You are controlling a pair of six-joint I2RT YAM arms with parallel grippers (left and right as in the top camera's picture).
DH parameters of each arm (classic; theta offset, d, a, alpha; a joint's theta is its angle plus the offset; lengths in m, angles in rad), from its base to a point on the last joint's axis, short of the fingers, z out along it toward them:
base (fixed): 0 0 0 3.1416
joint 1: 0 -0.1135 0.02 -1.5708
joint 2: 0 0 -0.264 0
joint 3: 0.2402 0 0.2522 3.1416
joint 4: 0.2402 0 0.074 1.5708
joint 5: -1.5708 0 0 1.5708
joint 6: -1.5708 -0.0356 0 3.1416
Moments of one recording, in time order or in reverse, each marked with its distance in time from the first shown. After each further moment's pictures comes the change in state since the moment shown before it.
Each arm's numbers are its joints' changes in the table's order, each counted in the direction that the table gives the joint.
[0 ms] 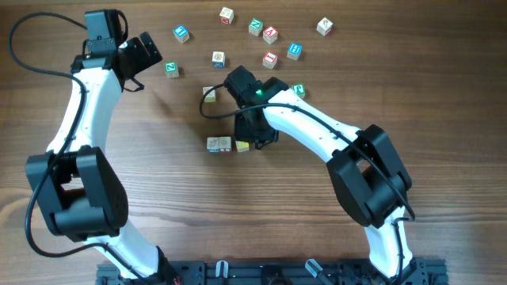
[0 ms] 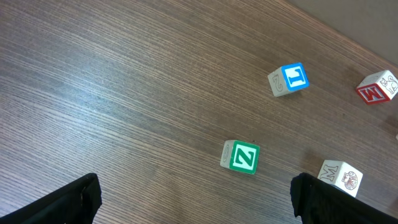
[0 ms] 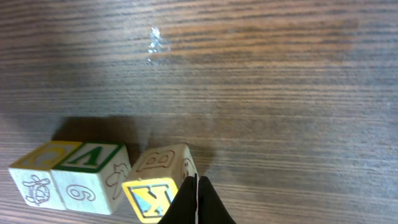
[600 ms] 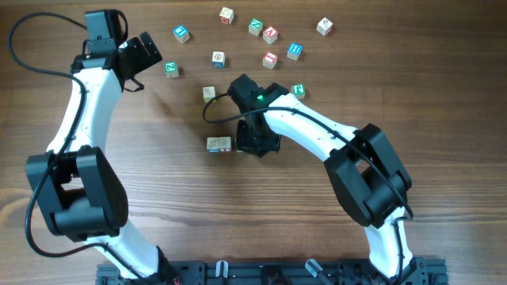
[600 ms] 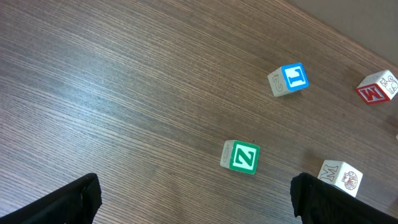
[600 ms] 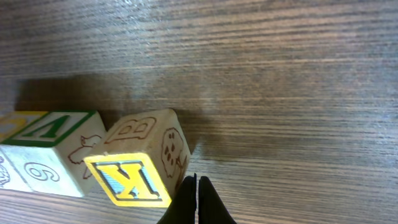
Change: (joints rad) left arm 0.000 0.000 0.000 0.000 0.000 0.000; right arm 0.000 0.000 -0.064 0.012 0.108 -0.037
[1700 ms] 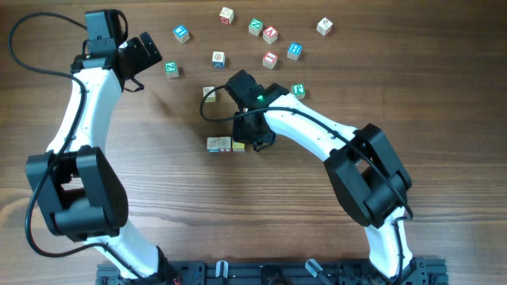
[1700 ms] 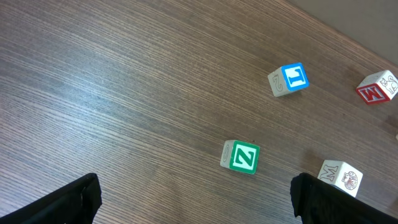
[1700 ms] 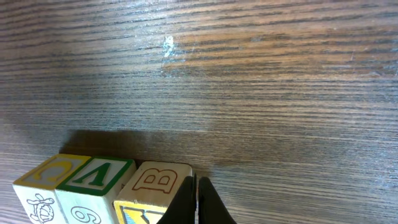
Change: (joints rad) left arm 0.000 0.000 0.000 0.000 0.000 0.000; right arm 0.000 0.000 -0.002 -0.141 -0.073 0.016
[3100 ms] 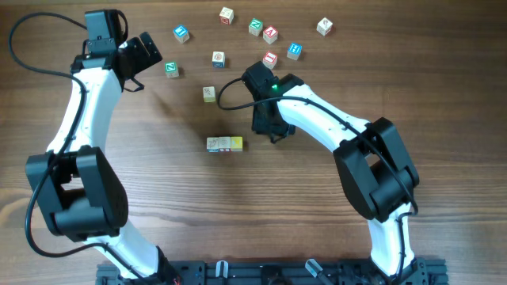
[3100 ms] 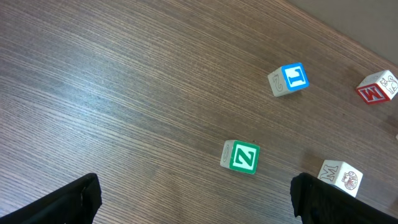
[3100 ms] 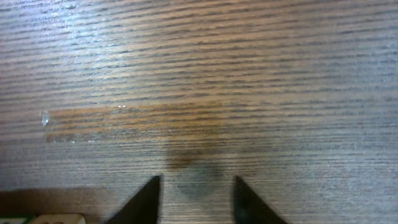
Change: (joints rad) left arm 0.000 0.000 0.000 0.000 0.000 0.000; right arm 0.085 0.000 0.000 0.069 -0.163 0.080
